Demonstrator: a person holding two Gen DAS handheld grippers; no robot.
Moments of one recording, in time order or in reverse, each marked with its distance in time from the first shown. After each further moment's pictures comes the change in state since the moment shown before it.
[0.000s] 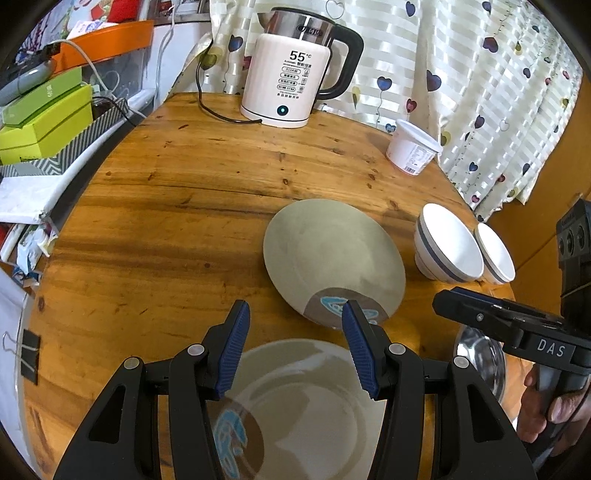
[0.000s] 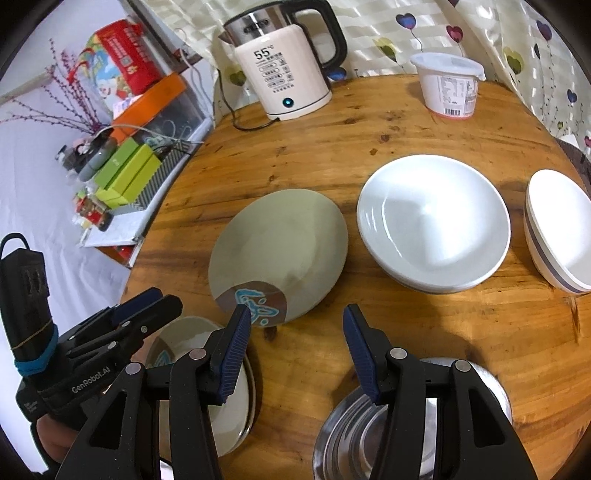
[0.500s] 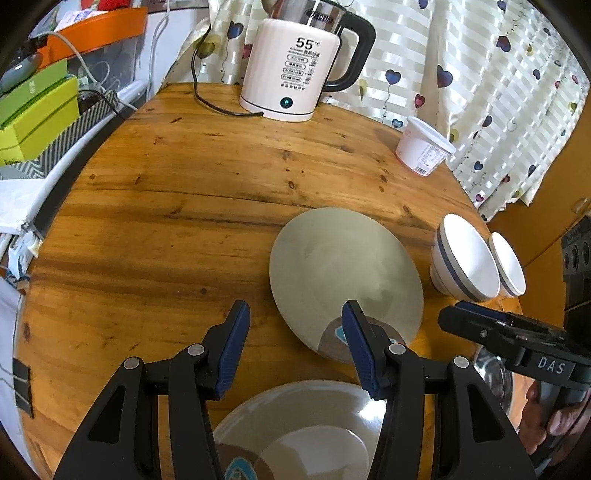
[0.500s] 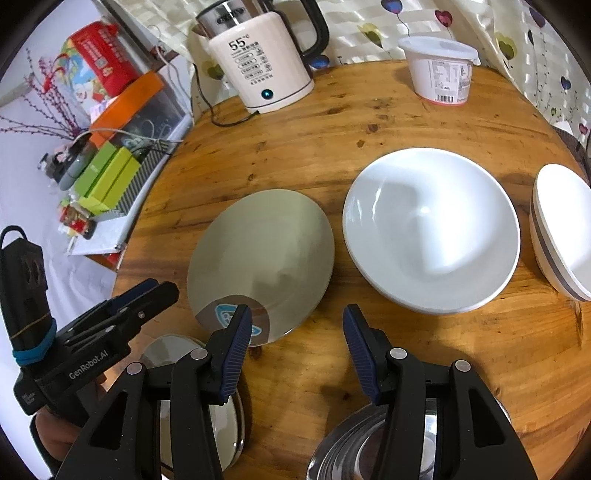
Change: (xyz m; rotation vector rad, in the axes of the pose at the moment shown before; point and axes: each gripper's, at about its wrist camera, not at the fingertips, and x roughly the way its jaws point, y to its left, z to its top) left arm 0.029 0.010 0.023 -0.007 0.042 -0.013; right arm 0.020 -0.009 0.015 0.044 0.041 -0.040
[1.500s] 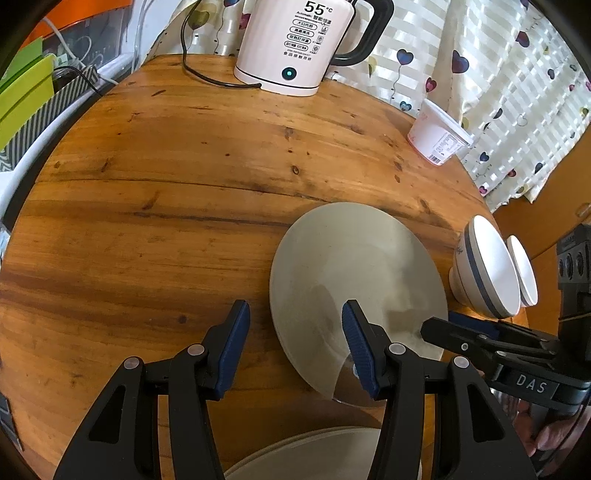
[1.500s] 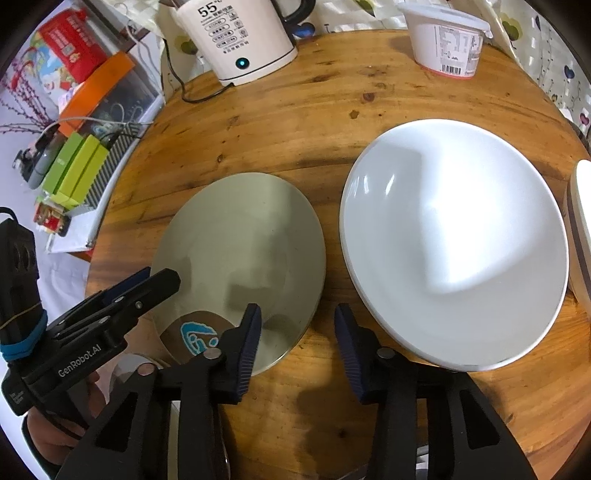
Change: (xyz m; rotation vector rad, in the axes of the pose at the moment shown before) left arm 0.045 0.009 0.017 -0.017 0.086 -0.036; right arm 0.045 -0.004 0.019 0.034 0.101 -0.059
